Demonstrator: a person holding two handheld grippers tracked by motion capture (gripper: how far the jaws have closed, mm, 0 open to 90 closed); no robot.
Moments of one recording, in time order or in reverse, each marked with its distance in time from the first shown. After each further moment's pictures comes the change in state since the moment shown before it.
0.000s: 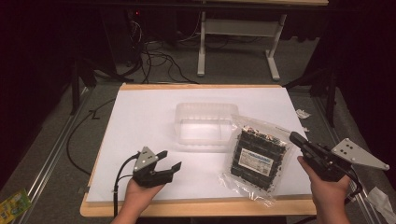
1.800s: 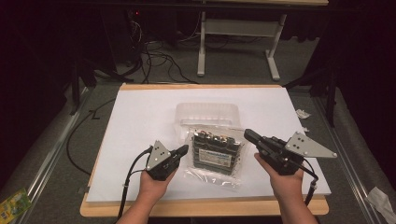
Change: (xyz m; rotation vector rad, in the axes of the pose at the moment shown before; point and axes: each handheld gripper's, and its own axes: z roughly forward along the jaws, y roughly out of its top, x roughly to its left) left arm -0.007 0.012 0.017 -0.169 0.012 0.102; right arm 0.070 0.017 0.066 -0.066 0.240 0.003
